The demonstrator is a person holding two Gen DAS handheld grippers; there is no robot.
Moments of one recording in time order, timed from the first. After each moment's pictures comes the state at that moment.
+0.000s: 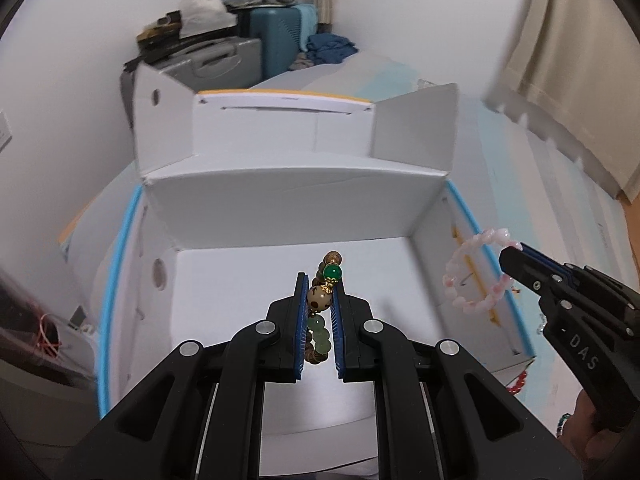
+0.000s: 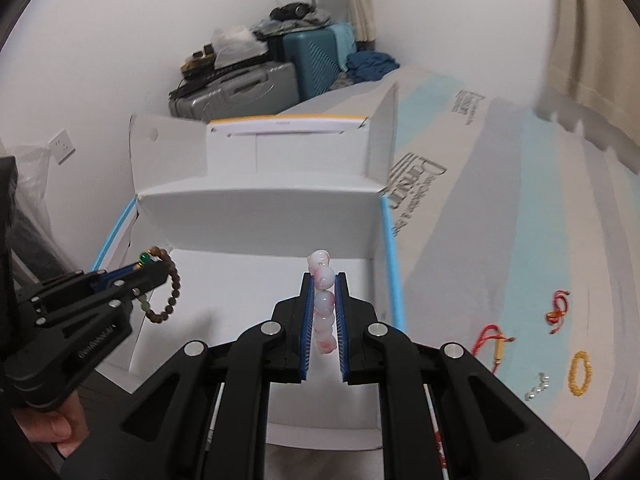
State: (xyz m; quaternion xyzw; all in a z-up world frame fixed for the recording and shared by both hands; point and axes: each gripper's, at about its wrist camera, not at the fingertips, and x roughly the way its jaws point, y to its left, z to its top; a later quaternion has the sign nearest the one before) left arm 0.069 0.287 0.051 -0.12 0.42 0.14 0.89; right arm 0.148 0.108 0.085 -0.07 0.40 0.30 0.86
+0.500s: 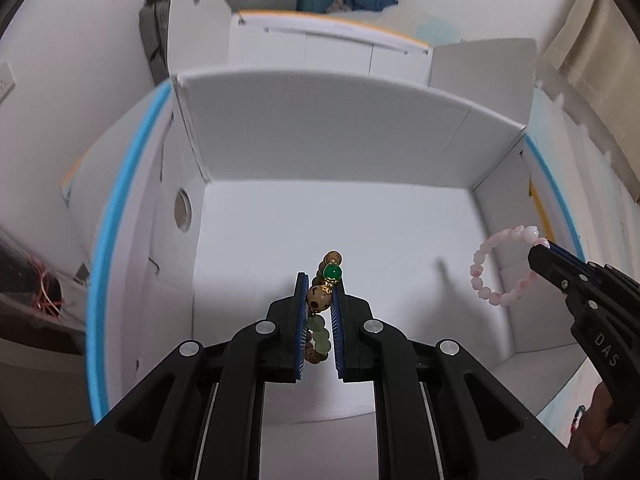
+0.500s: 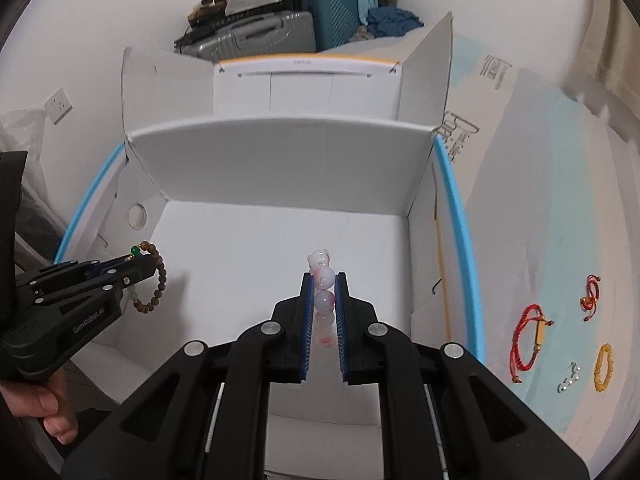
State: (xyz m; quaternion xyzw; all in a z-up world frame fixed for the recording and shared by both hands) left arm 0.071 0.337 -0.010 -0.16 0.50 0.16 0.84; right arm 0.156 0.146 0.032 -0.11 0.46 0.31 0.83
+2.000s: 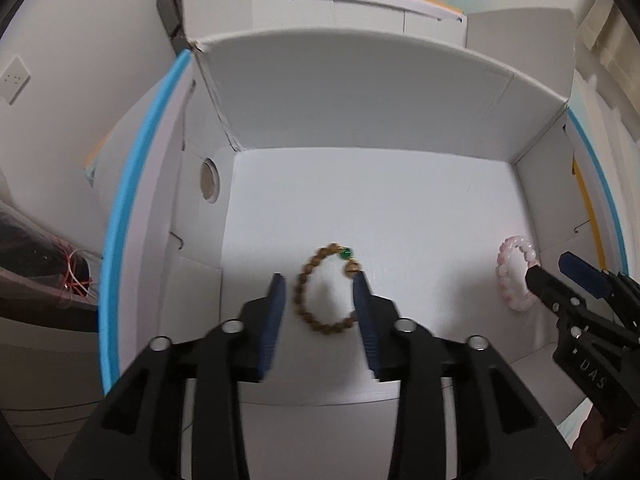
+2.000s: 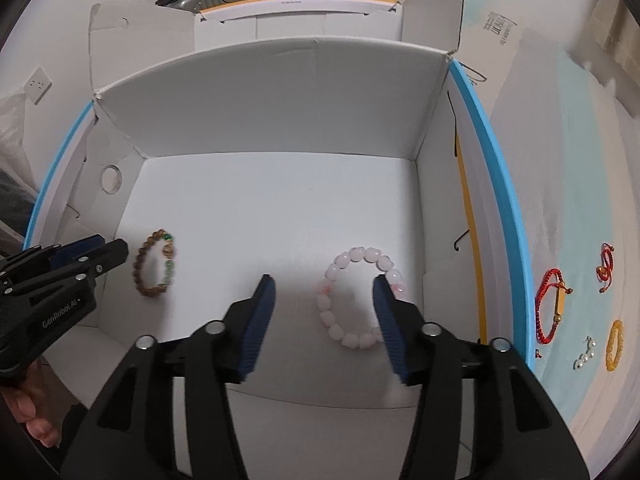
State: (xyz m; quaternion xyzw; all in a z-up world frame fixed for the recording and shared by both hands) left arm 0.072 0.339 -0.020 -0.13 0.54 0.21 0.80; right arm 0.163 0.155 -0.008 -0.13 0.53 0.29 0.79
